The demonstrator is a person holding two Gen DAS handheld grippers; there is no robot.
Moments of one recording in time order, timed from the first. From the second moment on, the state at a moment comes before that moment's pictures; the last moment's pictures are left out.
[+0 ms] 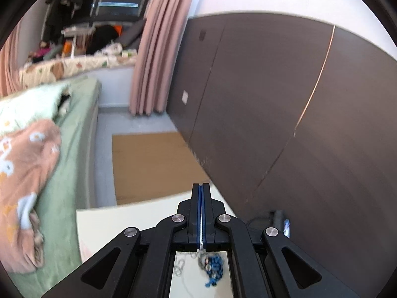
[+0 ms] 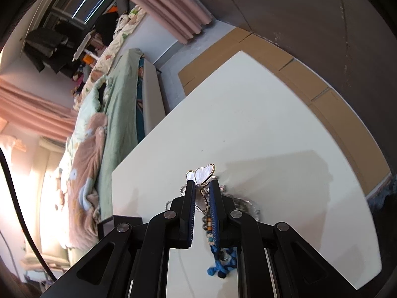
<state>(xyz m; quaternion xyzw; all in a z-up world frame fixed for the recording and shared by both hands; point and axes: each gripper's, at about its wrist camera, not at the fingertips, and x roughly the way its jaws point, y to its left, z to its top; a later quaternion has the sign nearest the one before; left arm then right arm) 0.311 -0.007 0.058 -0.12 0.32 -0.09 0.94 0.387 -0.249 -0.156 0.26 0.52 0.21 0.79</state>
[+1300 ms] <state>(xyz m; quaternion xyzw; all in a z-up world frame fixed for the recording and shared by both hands) 0.348 -0.050 -0.174 0.00 0.57 -0.02 0.82 0.394 -0.294 -0.148 0.26 0.52 0.18 0.79</state>
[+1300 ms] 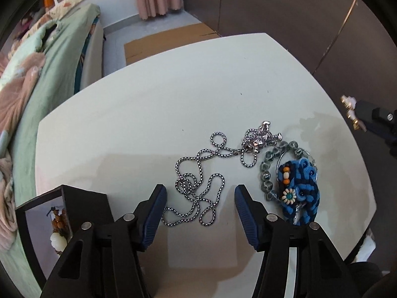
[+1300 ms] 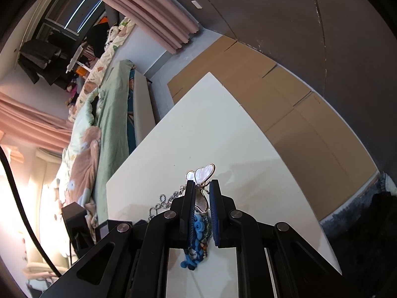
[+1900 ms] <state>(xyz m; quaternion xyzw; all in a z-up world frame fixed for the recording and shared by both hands) 0.344 -0.031 -0.106 -0.04 0.50 -0.04 0.86 0.391 -0.288 -0.147 0.25 0.52 0.19 0.79</state>
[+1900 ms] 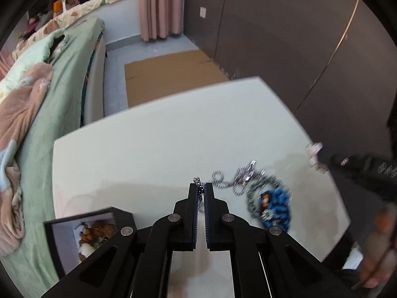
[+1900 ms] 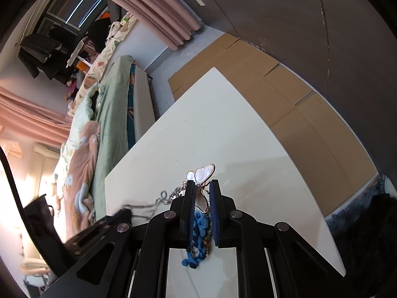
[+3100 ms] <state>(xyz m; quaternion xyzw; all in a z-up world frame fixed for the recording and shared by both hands) 0.267 0.036 0.092 -0.06 0.29 -0.02 0.95 0.371 -0.247 -0.132 0.23 0.51 0.24 0.79</state>
